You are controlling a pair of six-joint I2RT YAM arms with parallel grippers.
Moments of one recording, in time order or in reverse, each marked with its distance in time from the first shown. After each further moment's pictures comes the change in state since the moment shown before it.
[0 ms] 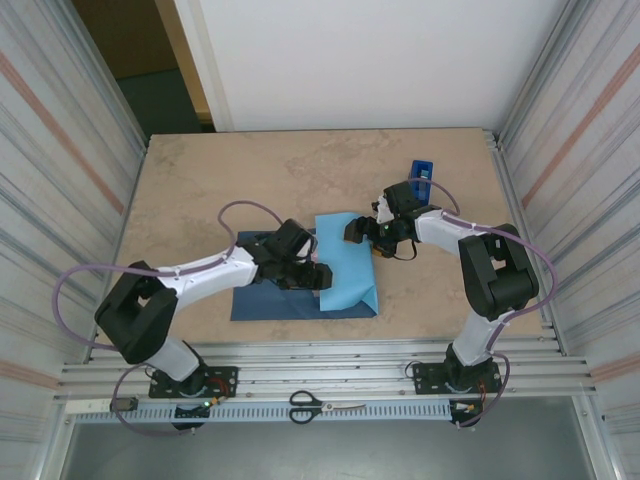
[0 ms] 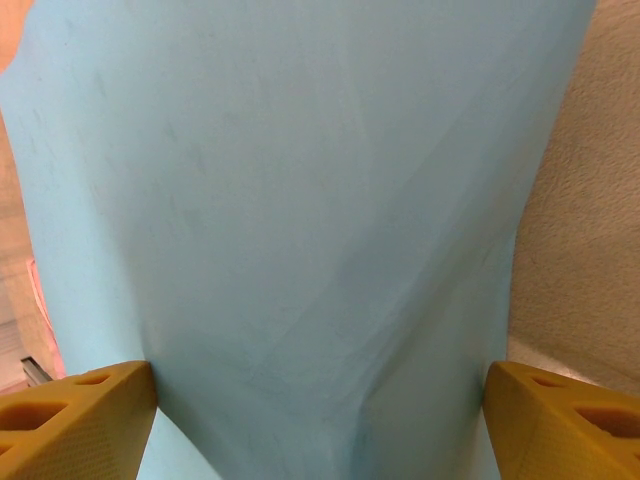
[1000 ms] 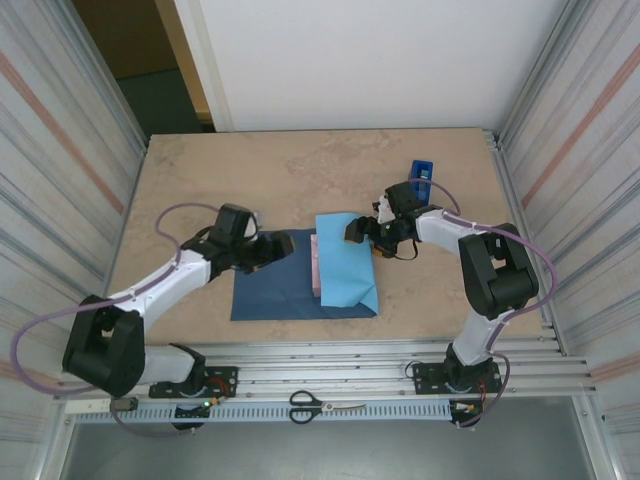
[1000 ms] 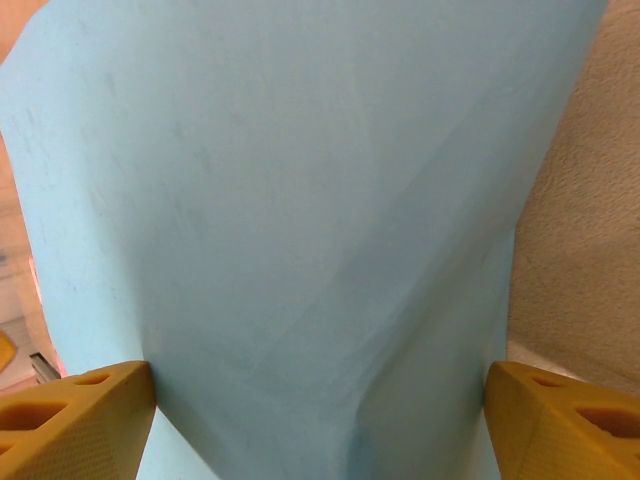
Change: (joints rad) left arm 0.374 -0.240 -0.166 0.094 0.106 -0.066; right arm -0.010 0.006 0.000 0.000 -0.019 -0.004
